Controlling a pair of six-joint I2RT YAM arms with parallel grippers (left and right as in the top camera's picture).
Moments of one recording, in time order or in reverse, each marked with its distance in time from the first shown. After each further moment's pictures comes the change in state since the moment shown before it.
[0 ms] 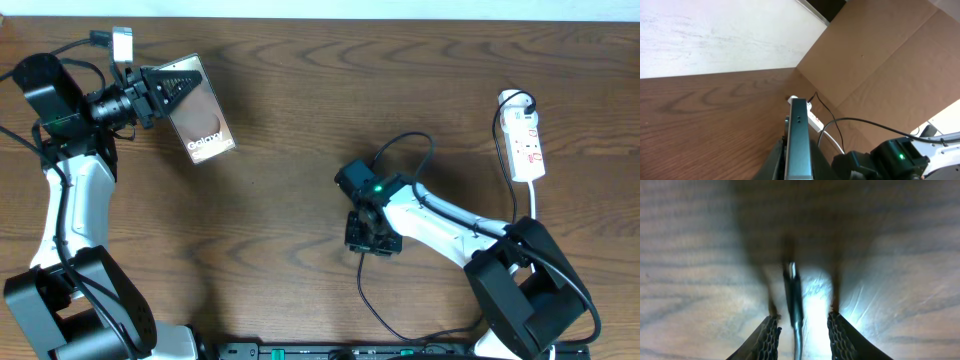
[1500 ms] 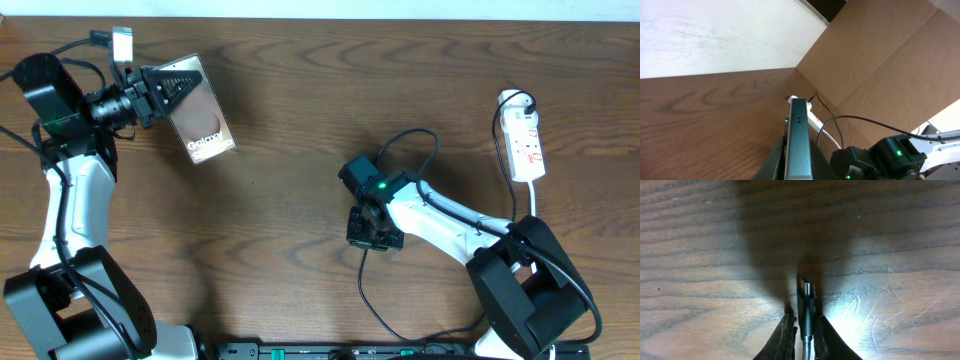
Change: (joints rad) left arm 0.000 0.000 0.000 0.000 0.000 0.000; right arm -0.015 0.000 -0.001 0.019 0.005 -0.011
